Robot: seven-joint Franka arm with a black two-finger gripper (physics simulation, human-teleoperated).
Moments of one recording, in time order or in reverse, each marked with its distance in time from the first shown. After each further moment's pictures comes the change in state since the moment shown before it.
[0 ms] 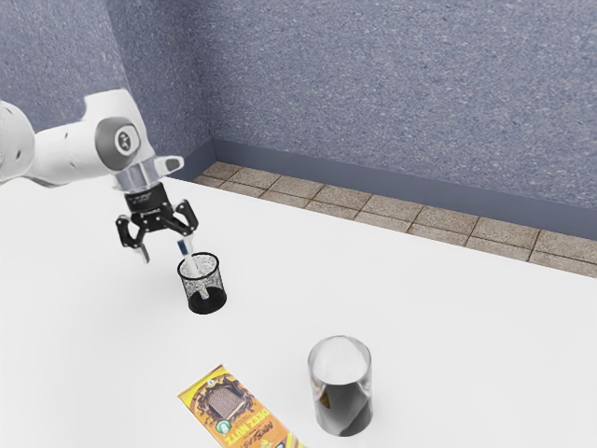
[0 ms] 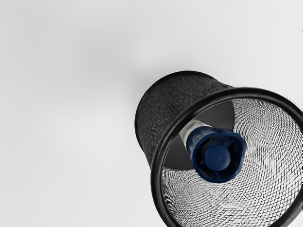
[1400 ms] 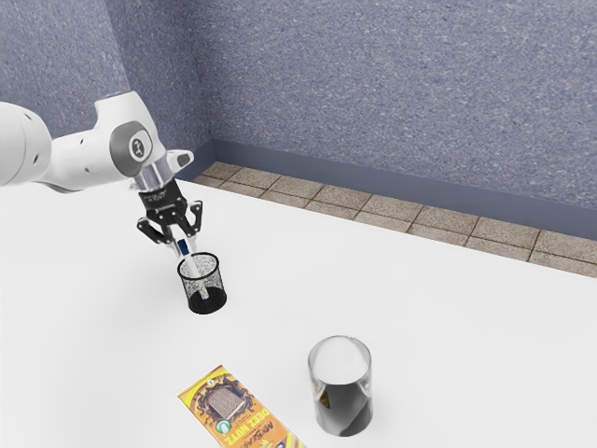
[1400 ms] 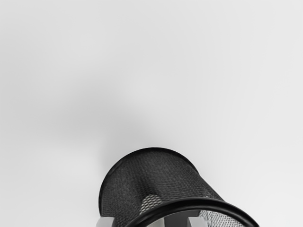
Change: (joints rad) arm -0.010 0.068 -0.012 0.045 -0.014 0.156 -0.077
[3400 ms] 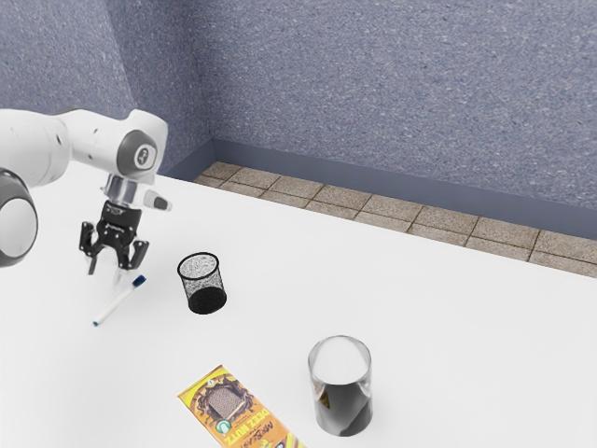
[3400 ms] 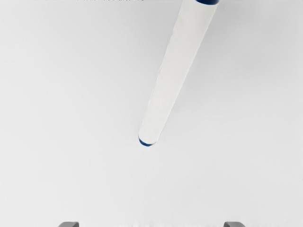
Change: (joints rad) arm 0.055 0.221 0.003 0.288 0.504 -0.632 0.255
